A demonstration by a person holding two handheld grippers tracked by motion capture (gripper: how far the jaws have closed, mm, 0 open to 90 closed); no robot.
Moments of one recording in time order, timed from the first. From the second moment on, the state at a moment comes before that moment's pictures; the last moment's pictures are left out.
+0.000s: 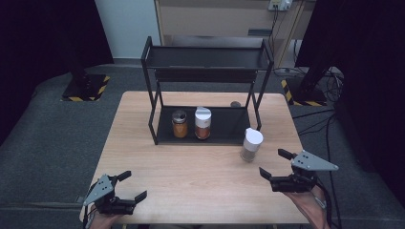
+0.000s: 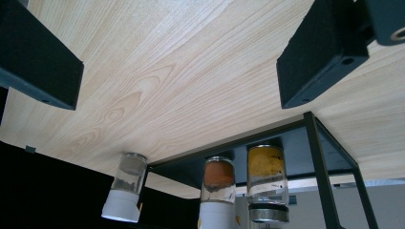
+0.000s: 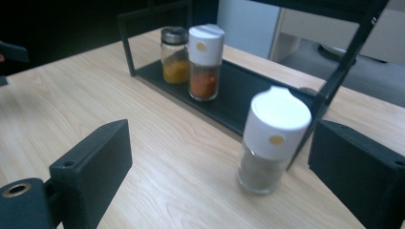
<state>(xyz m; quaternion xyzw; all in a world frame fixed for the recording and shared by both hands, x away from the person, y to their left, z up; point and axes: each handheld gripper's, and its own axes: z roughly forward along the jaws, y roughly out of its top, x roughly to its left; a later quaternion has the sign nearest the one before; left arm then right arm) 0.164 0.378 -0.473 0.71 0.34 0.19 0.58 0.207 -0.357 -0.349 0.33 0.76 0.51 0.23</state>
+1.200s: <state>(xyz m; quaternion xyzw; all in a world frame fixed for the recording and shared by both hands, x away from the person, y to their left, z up) 0.165 0.378 -0.473 0.72 0.34 0.19 0.58 0.188 -0.374 -0.418 0.37 0.74 0.51 0.23</state>
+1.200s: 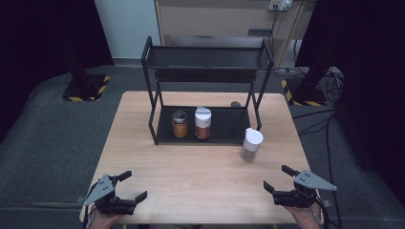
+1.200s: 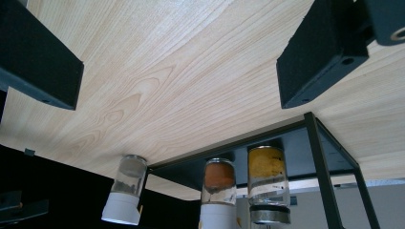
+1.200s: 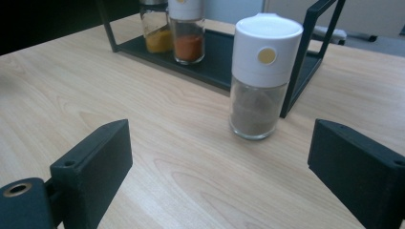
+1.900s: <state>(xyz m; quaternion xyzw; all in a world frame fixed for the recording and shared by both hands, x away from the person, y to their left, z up) 0.165 0.379 -0.474 0.71 0.34 0.19 0.58 0.190 -0.376 -0.423 0.37 0.74 0.51 0.23</state>
